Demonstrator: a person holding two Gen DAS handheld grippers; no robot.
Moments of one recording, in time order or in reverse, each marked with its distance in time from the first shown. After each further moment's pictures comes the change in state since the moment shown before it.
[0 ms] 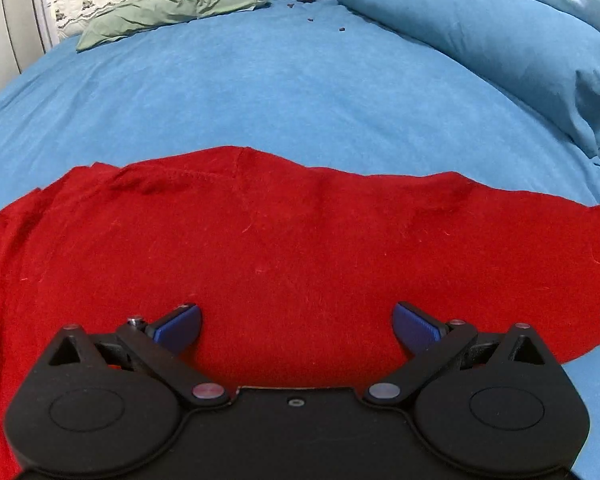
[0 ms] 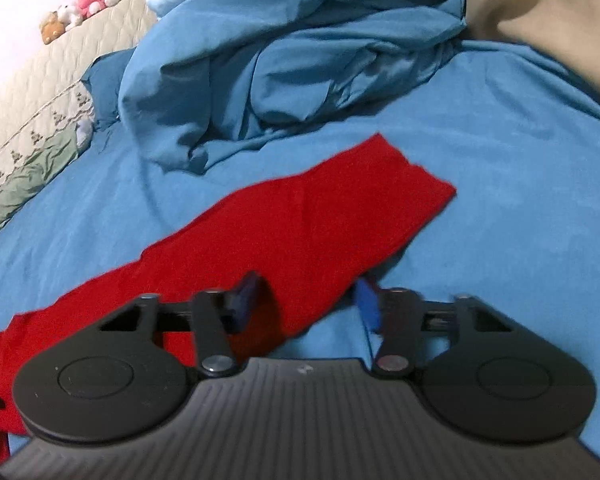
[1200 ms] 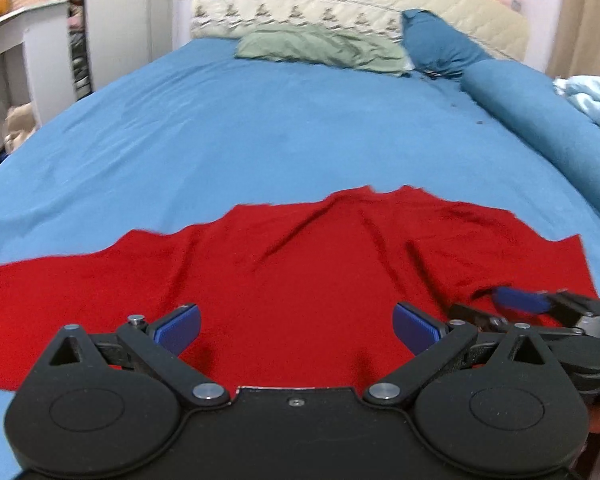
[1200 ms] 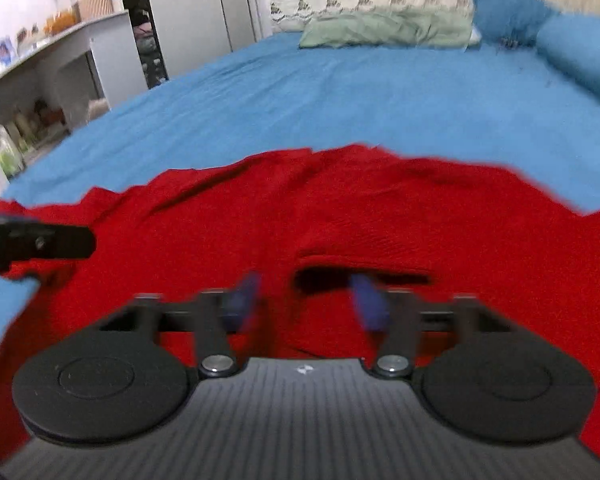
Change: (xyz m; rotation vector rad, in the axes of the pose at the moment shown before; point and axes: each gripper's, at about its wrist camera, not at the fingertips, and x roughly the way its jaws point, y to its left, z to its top) left arm -0.142 0.258 -0.067 -0.213 -0.148 0.088; right arm -0.109 0.405 -0.217 -0.728 0.172 0.634
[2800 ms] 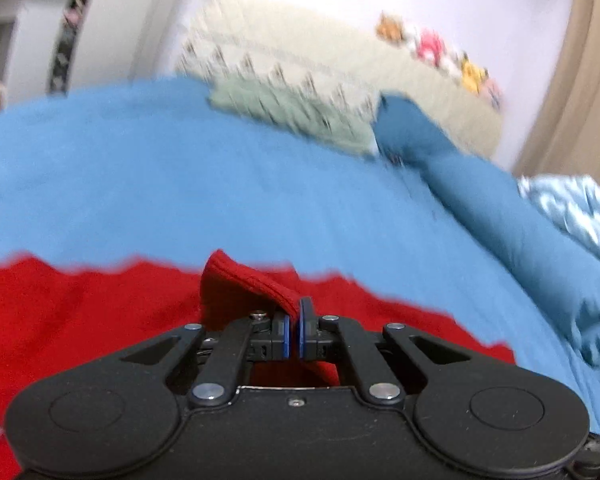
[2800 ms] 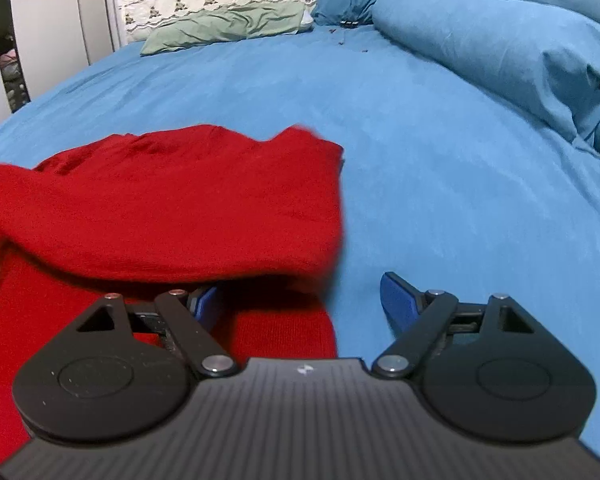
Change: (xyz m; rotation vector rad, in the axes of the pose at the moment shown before) left arm 0.032 -0.015 0.014 -0.208 -0.247 -0.154; right arm -0.055 -0.145 -0.043 0.175 0.029 -0.351
